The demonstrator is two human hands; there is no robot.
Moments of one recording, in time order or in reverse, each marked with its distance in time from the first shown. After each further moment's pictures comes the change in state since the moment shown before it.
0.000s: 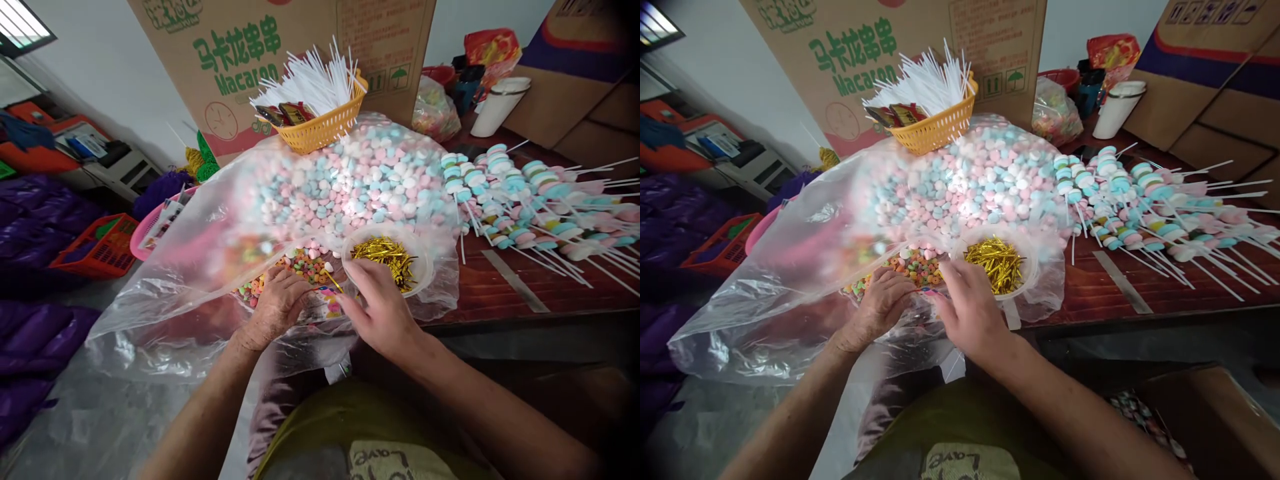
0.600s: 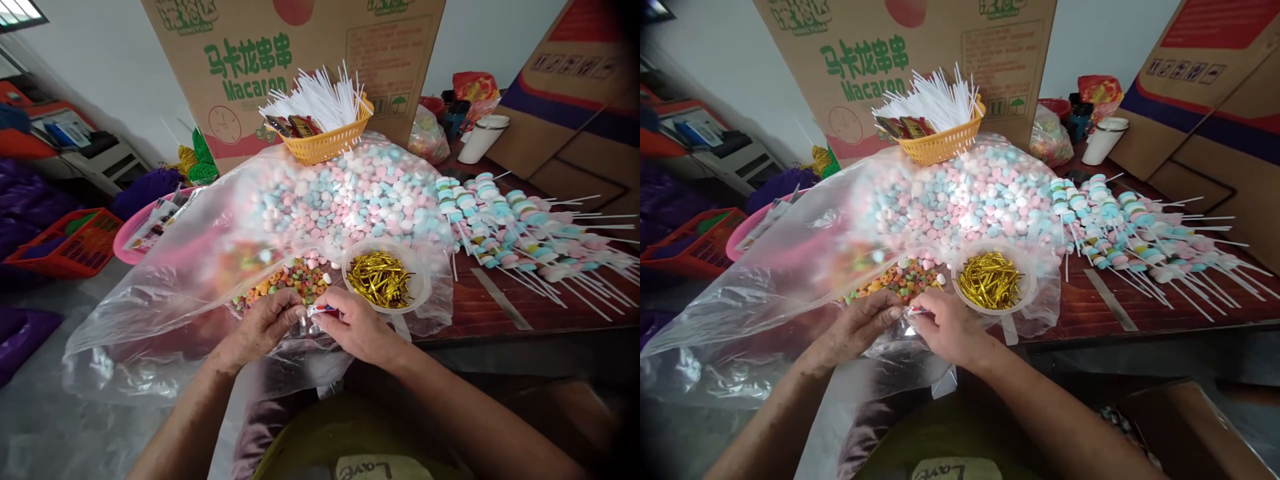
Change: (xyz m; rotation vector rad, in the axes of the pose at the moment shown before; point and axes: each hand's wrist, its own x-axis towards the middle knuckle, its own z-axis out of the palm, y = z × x) left_hand -0.011 0.009 -0.031 -0.629 -0.075 -0.344; right_hand 0.027 -0.012 0.017 0.292 -0.375 0.169
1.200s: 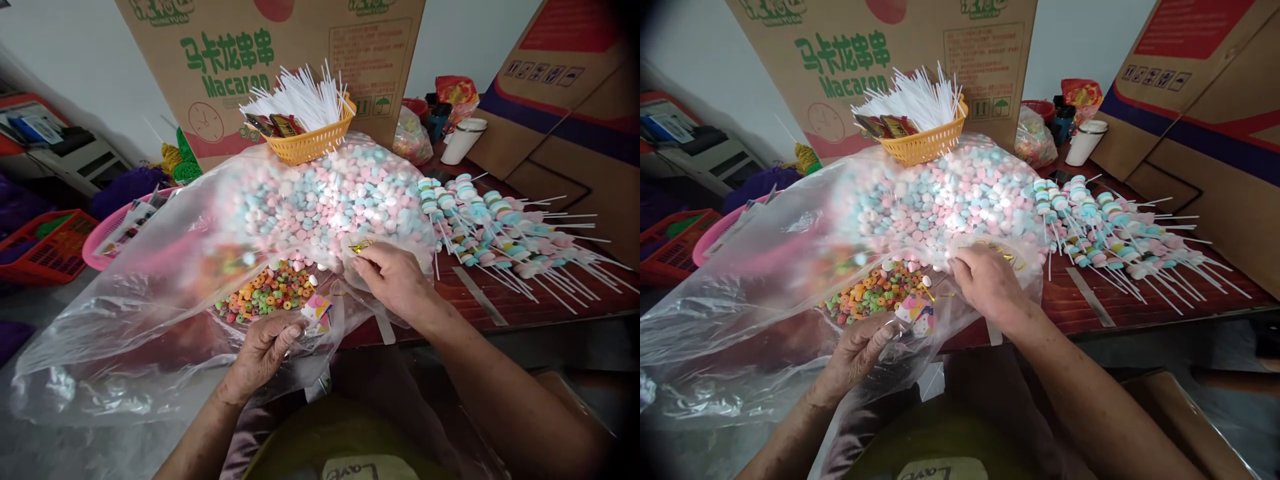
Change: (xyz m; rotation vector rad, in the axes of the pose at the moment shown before) left_hand -0.010 -0.008 0.047 -0.110 0.181 0.195; right_hand 0.010 0.009 -0.083 -0.254 0.280 0.115
